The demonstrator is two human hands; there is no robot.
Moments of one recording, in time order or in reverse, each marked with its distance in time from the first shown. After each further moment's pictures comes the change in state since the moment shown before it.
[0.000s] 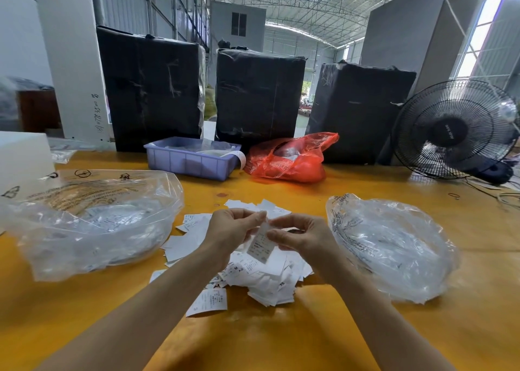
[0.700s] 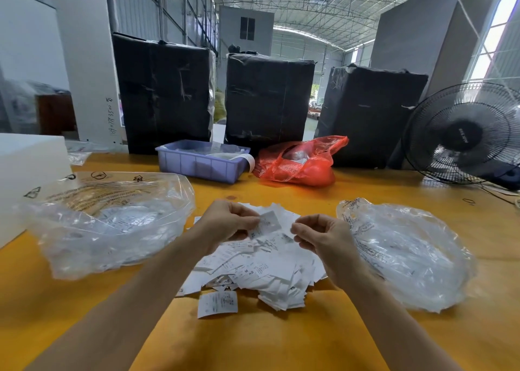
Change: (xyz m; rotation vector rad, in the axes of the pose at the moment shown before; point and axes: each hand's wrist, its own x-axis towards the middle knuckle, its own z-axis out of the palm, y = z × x) left_hand 0.014 0.020 -0.032 0.200 -0.091 -0.097; right_hand -0.002 -0.003 -0.003 0.168 0.205 0.061
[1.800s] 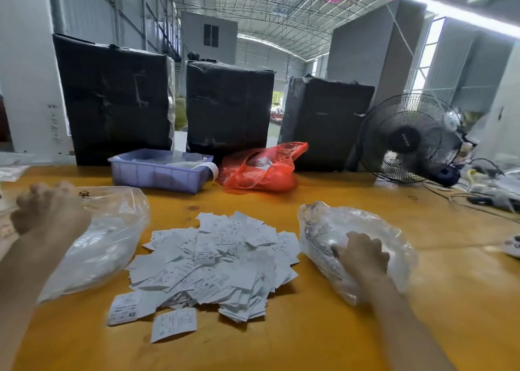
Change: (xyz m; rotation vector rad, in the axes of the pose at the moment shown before) left_hand 0.049 -0.028 -0.164 1.179 0.845 -0.091; right_hand 0.032 0.038 -0.126 -1.382 0.455 0.226
